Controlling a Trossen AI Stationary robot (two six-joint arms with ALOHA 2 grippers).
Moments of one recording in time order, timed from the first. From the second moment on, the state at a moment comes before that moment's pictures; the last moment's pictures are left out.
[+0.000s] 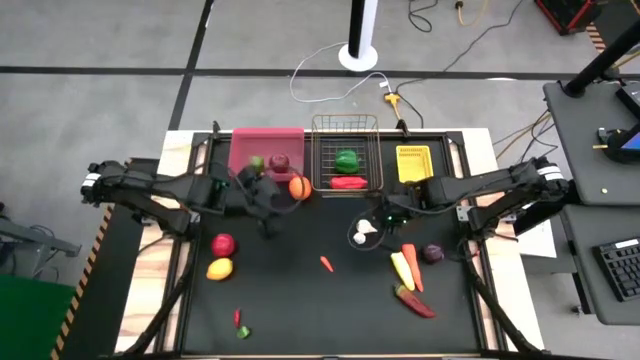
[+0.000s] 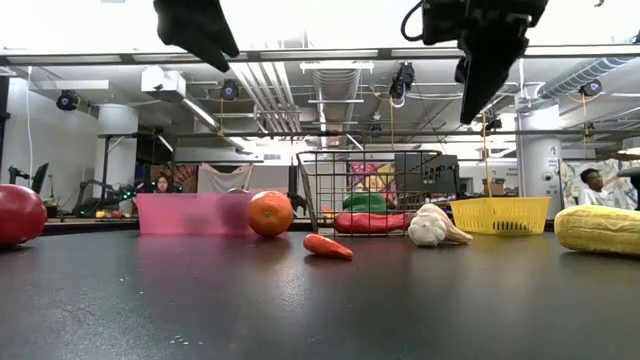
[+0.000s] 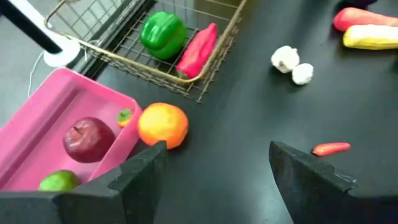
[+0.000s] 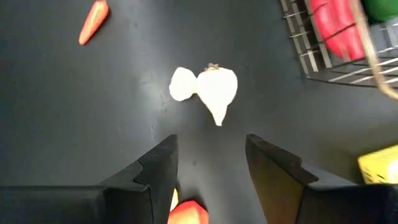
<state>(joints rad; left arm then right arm) -0.18 1.28 1.20 -0.87 -0.50 -0.47 0.11 1.41 1.16 -0.96 0.11 0.40</state>
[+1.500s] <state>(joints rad) -0.31 1.42 1.20 -0.82 -0.60 -0.51 0.17 1.59 0.75 -0.37 0.34 0.33</state>
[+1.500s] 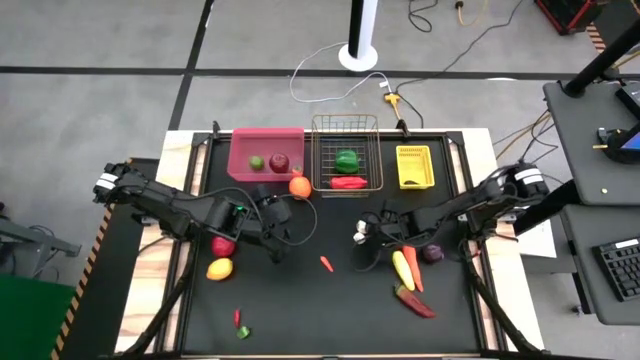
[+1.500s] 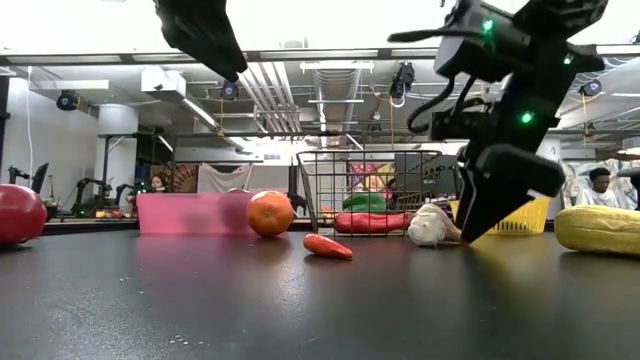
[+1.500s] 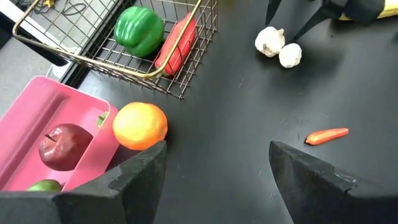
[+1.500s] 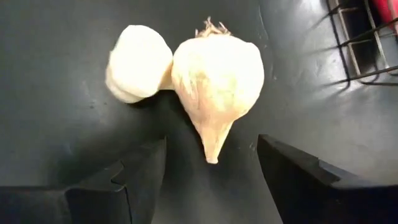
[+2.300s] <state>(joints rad) -0.30 1.42 1.20 -0.81 -0.62 -0.51 0.12 1.63 0.75 -0.30 0.31 0.28</state>
